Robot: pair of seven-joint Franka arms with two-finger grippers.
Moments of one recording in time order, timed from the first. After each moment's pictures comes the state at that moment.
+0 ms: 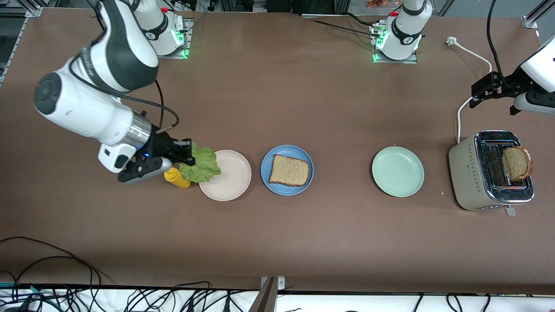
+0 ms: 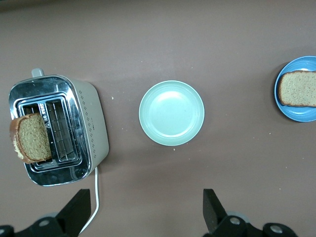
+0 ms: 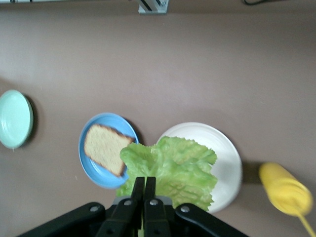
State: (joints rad) left arm -0.02 -0.01 0.00 -1.57 -0.01 1.57 0.14; right arm 0.32 0.38 0.01 -1.51 0.39 2.07 0.00
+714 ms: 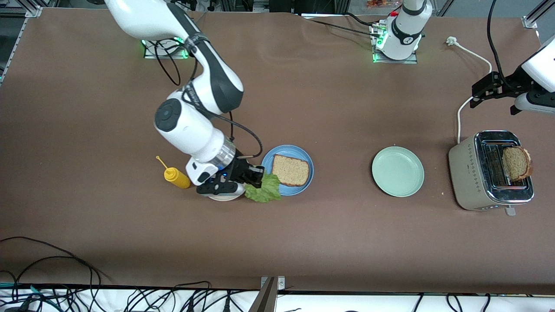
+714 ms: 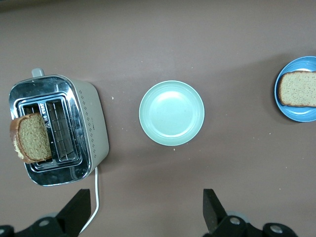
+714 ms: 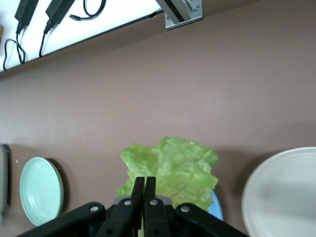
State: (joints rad) left arm -0.02 -0.01 0.00 -1.57 -0.01 1.57 0.14; right arm 0.56 0.70 -0.02 -1.27 0.39 2.37 0.43
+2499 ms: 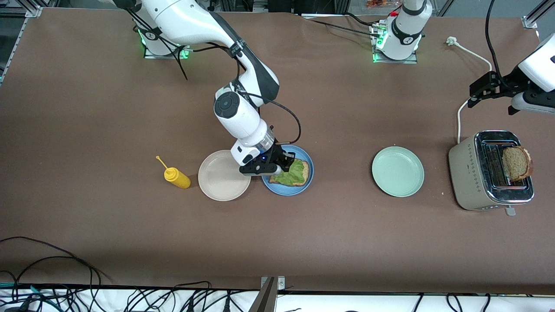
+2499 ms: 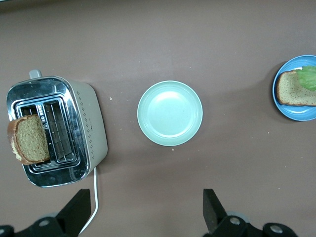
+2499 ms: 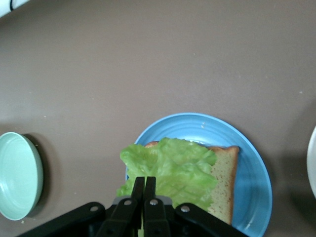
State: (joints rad) left arm -0.03 -0.01 -0.01 -1.57 -0.01 1.57 0.14; right arm 0.72 0.75 -0.03 -1.42 0.37 2.59 0.55
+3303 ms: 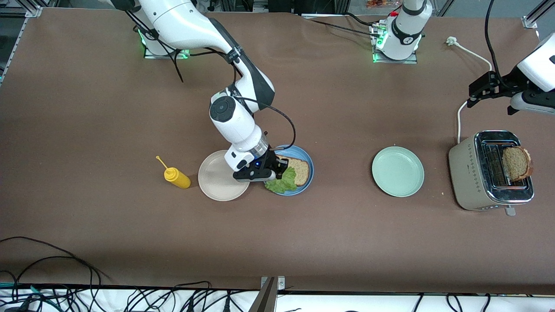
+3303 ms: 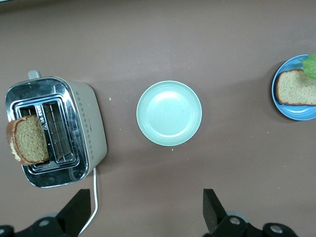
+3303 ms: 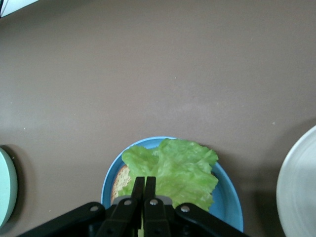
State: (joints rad) left arm -0.03 -0.01 -0.01 -1.57 -0.01 1.57 0.14; right arm 0.72 0.77 -0.07 -1.42 0.34 2.61 0.51
